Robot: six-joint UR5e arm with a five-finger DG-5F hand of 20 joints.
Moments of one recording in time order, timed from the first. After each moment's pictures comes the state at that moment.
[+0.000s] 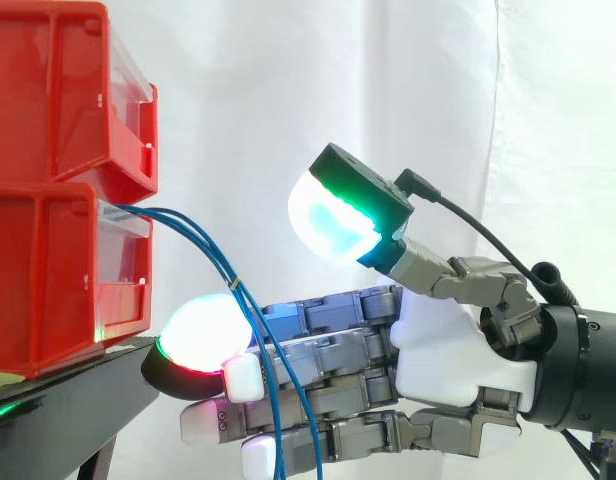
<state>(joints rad) 0.15 -2.41 -1.22 -2.47 -1.36 0.00</state>
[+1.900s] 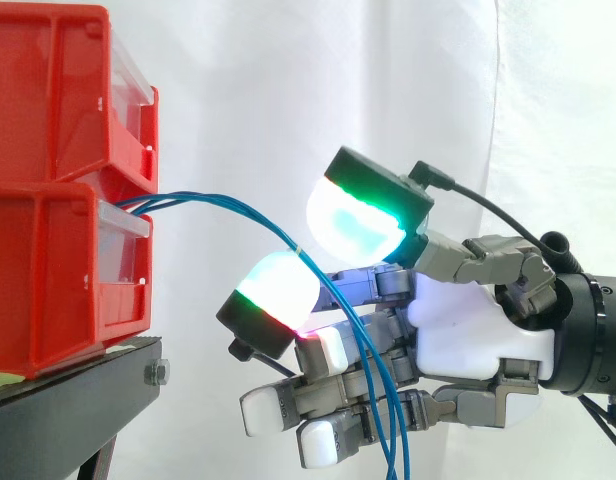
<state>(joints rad) 0.13 -2.36 -1.22 -2.60 -1.43 0.02</state>
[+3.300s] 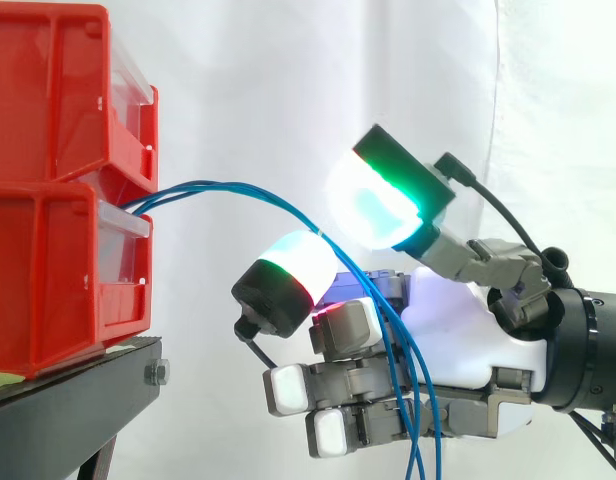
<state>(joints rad) 0.13 -2.38 -1.22 -2.55 -1.43 0.14</state>
